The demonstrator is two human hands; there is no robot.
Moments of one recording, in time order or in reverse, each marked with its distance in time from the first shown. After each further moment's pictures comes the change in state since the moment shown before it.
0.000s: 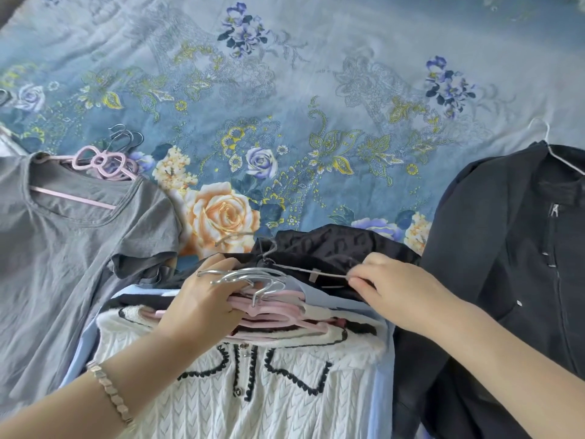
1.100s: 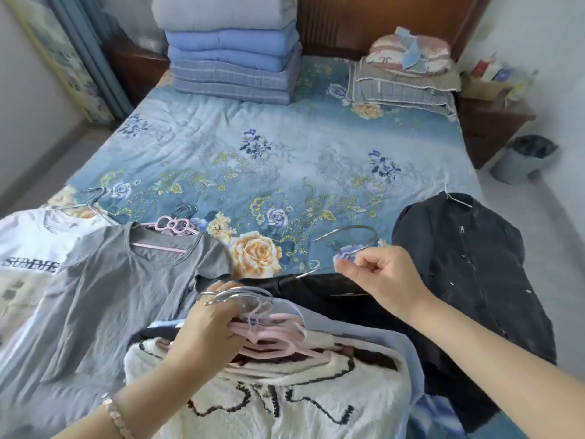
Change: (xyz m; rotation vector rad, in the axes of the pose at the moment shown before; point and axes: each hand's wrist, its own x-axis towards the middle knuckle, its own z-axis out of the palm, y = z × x) left_hand -0.154 0.092 -0.186 -0.021 0.213 0.142; right_hand -0.187 -0.179 -0.075 0.851 0.627 -0.121
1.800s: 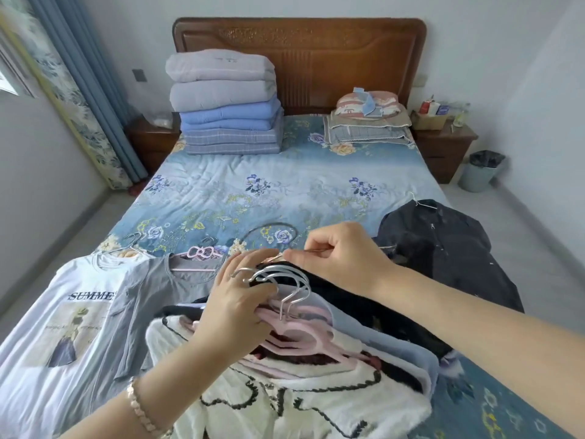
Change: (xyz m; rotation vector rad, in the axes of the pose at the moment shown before) left_hand -0.087 0.101 -0.132 0.070 0.058 0.302; right_hand -0.145 -0.189 0.035 -0.253 0.029 -0.290
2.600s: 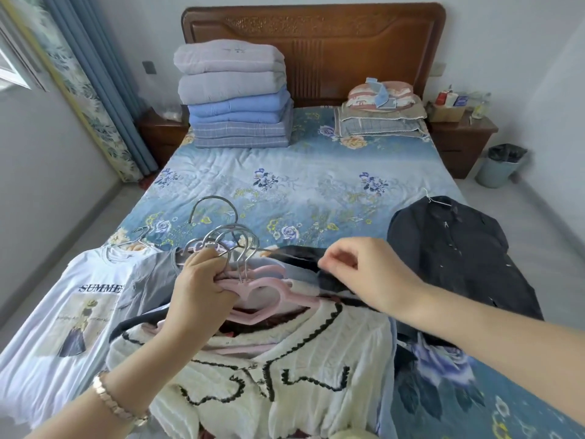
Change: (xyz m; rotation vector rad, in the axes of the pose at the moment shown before) left_hand 0.009 -0.031 -0.006 -0.061 0.105 -0.461; right_hand -0.011 0.023 -0.015 -0.029 -0.118 0.221
